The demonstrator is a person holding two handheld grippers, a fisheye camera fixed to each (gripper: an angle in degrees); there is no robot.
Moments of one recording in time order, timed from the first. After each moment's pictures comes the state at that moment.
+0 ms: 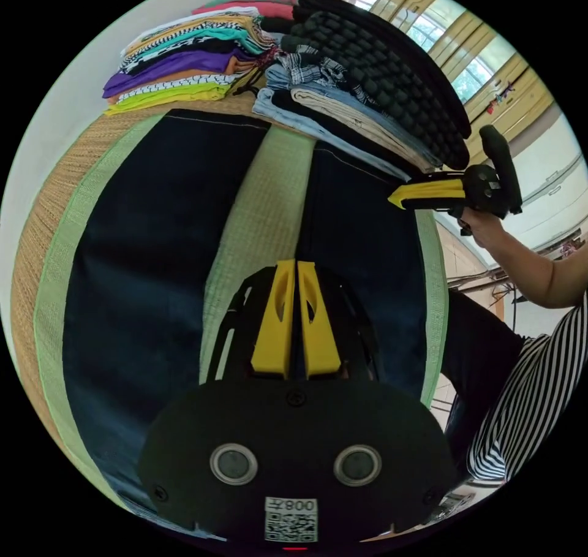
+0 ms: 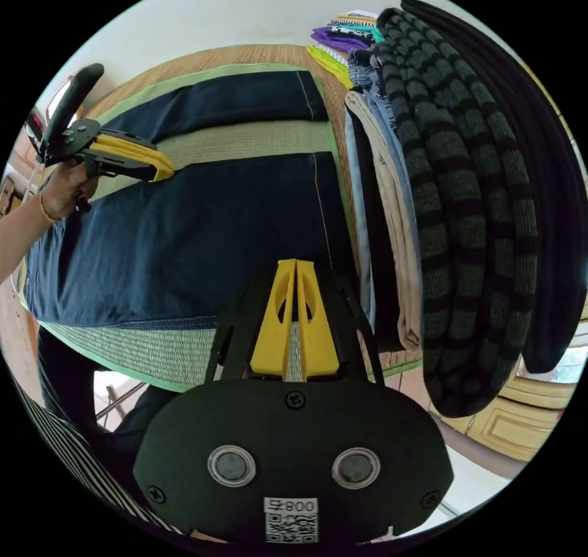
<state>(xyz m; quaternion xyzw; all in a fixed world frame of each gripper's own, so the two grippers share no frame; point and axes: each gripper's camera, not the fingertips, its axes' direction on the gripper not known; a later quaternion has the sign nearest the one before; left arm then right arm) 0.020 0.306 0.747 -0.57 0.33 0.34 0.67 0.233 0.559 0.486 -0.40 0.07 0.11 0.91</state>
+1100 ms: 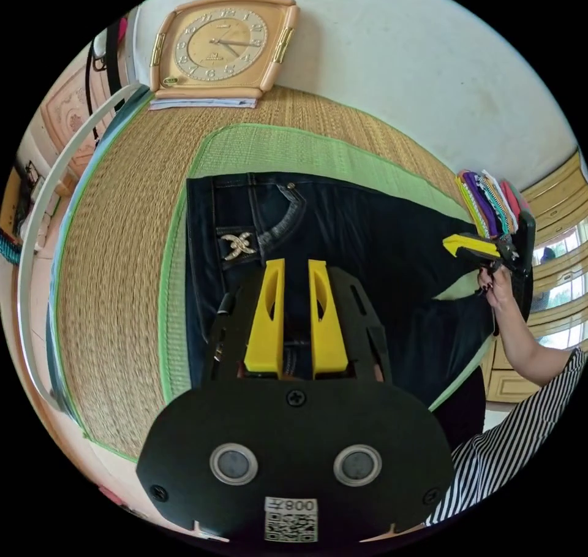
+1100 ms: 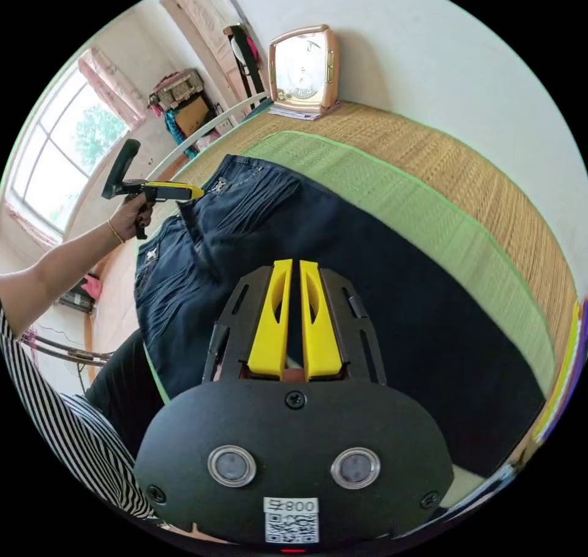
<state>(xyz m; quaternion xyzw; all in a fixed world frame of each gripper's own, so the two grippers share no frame) -0.435 0.043 0.457 -0.52 -0.09 -0.04 0.85 -0.069 0.382 0.805 -0.29 -0.32 -0.15 0.89</state>
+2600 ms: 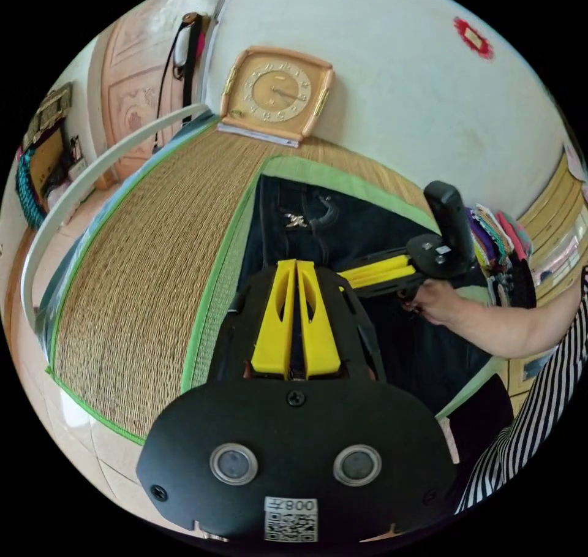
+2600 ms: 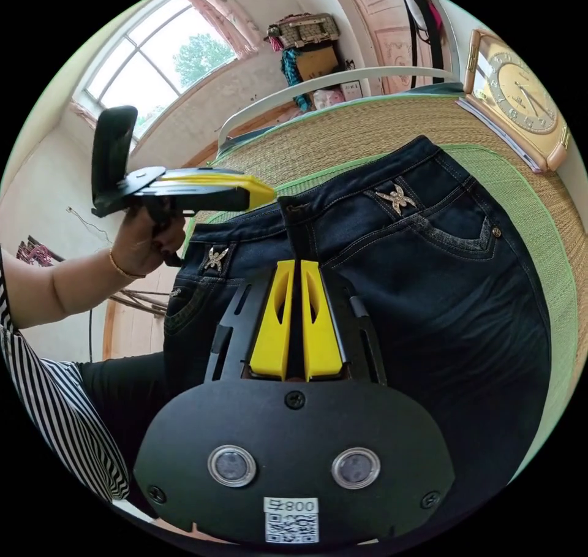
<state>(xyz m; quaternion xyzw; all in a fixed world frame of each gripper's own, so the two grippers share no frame) -0.446 -0.081 0.196 -0.38 -0.13 -0.04 0.92 -0.387 0.422 0.995 -0.29 -0.49 -0.31 0.76</state>
